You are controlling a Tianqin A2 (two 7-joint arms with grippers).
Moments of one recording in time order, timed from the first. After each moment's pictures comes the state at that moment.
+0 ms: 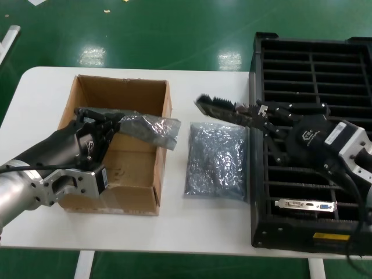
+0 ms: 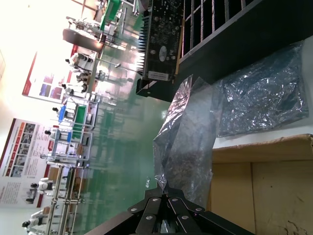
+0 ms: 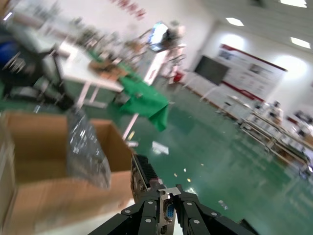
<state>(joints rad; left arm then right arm) -0.36 -0.61 1.69 -1.72 -0.99 0.55 0.21 0.45 0.54 -1.82 1.75 1.23 -0.56 0.38</state>
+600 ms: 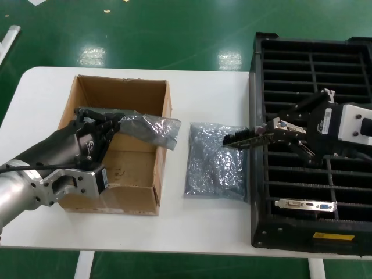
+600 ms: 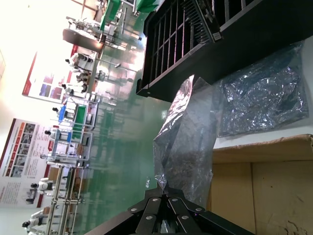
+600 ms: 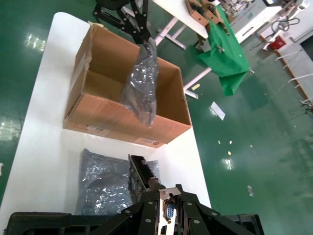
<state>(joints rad) -0.36 -0.61 1.69 -1.72 -0.99 0.55 0.21 0.85 0.69 -1.99 1.75 1.10 -1.07 0.39</state>
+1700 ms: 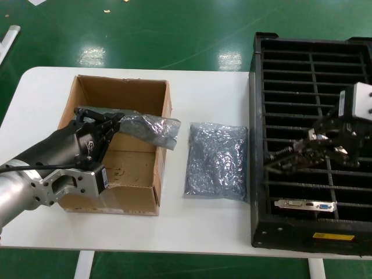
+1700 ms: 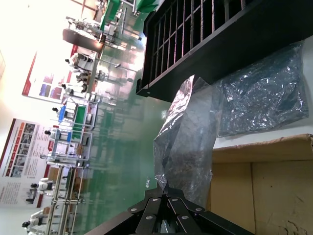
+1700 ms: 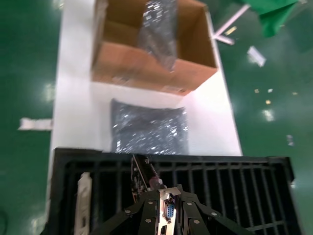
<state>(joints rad) -0.36 -0.61 1.69 -1.72 -0.99 0.55 0.20 1.10 0.69 -2.09 1.66 1.03 -1.41 0.53</state>
